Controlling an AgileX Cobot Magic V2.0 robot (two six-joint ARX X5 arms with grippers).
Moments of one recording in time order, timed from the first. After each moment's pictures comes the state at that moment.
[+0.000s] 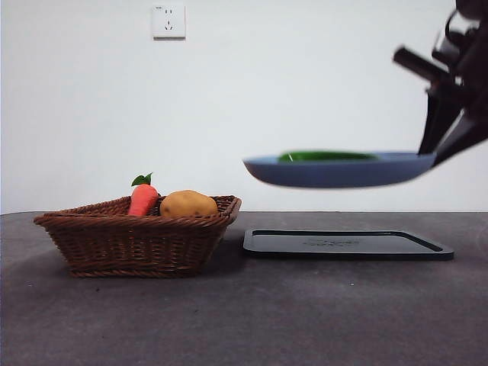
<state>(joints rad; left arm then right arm) -0.79 1.14 1.22 -0.48 0.24 -0.06 0.11 1.46 1.04 -0.63 -0.41 0.39</state>
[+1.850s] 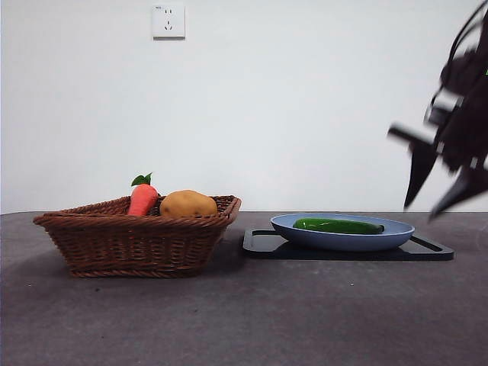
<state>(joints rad) -0.79 1.06 1.22 -0.58 0.24 -0.06 -0.01 1.82 1.29 -0.56 -0.39 0.33</state>
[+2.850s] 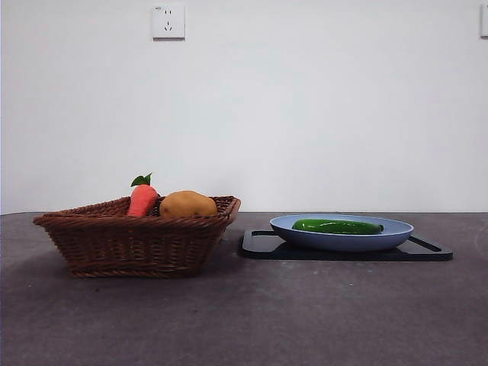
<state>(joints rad) -0.79 1.06 1.22 -0.62 0.24 -0.06 0.23 0.94 1.30 -1.36 -0.39 0.04</state>
